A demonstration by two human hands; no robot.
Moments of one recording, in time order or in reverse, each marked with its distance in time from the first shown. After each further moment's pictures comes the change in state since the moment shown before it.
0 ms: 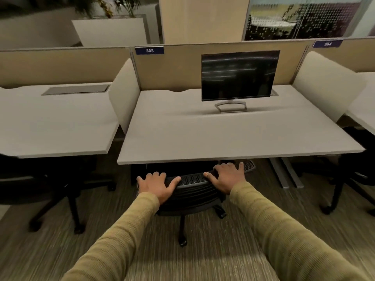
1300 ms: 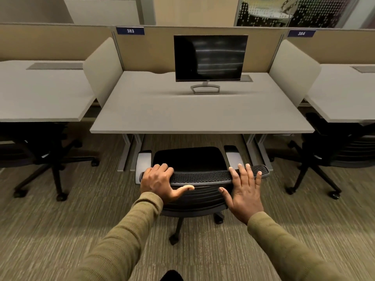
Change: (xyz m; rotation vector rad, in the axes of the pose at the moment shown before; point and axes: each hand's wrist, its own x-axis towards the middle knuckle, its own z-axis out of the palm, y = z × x) left_hand -0.168 0.204 0.063 -0.095 0.564 0.264; right_hand -0.237 0.218 0.071 0.050 0.454 -0.059
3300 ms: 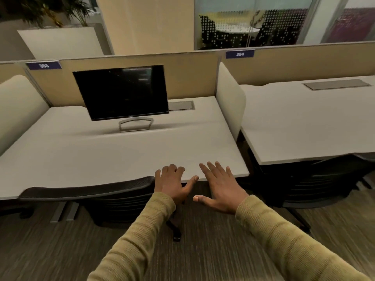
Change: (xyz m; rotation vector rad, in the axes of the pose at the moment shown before) left_hand 0.376 0.427 0.148 -0.050 -0.379 -0.083; right_hand 0.268 0.426 -0.109 0.054 -0.405 -0.171
